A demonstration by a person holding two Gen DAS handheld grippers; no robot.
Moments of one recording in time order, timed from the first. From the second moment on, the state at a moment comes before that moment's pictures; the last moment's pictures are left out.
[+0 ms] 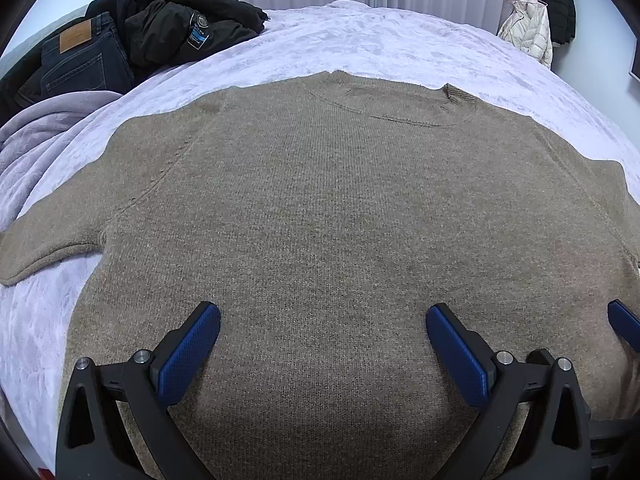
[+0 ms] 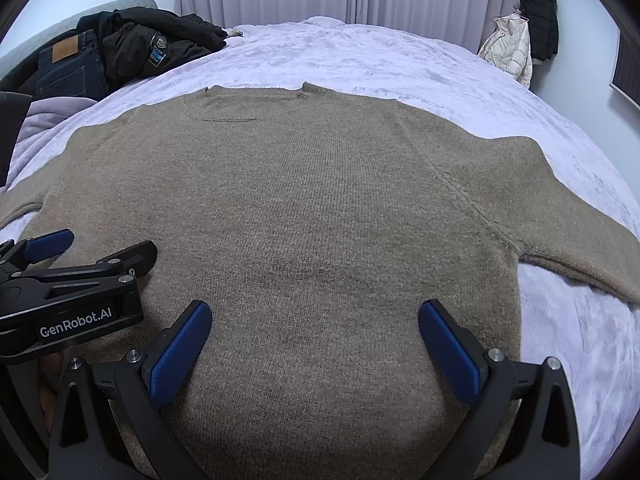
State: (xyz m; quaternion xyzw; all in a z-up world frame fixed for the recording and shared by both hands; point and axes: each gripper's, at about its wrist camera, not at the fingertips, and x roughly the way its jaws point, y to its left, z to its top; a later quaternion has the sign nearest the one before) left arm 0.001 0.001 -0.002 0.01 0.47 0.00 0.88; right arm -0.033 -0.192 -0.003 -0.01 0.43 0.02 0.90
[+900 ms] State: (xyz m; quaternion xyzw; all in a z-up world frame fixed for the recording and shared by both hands) left arm 0.013 -0.021 0.013 0.04 0.52 0.02 0.85; right arm 0.008 -0.461 0.021 0.11 0.52 -0.16 0.83
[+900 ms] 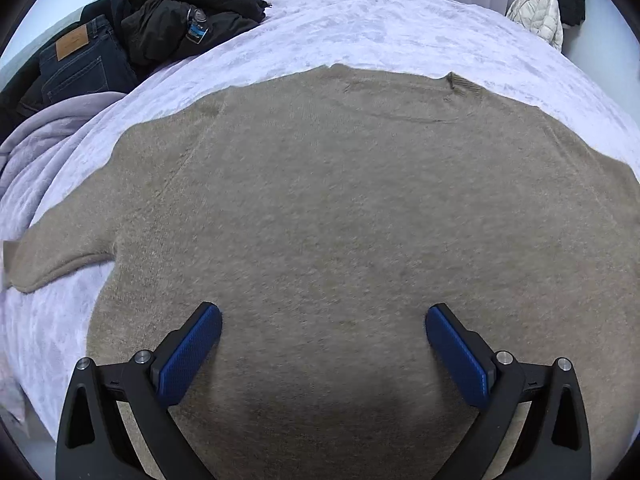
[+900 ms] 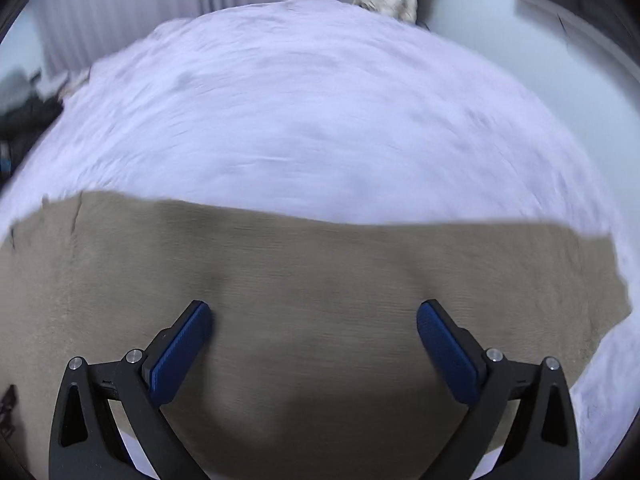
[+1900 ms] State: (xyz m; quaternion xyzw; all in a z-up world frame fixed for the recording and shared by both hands) left arm 0.063 -0.278 0.039 0.09 0.48 -0.14 0.86; right arm -0.061 -0.570 0.036 0.22 0.41 -0.17 0.87
